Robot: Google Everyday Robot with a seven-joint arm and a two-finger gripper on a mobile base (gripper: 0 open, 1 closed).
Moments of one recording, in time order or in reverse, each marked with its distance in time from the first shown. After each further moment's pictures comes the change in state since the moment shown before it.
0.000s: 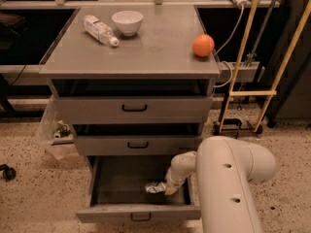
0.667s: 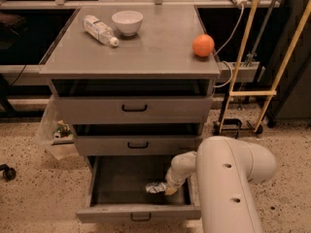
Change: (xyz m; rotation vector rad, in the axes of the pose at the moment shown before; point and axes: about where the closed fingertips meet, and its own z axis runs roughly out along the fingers) arm 0.000 0.000 0.000 -0.001 0.000 -0.001
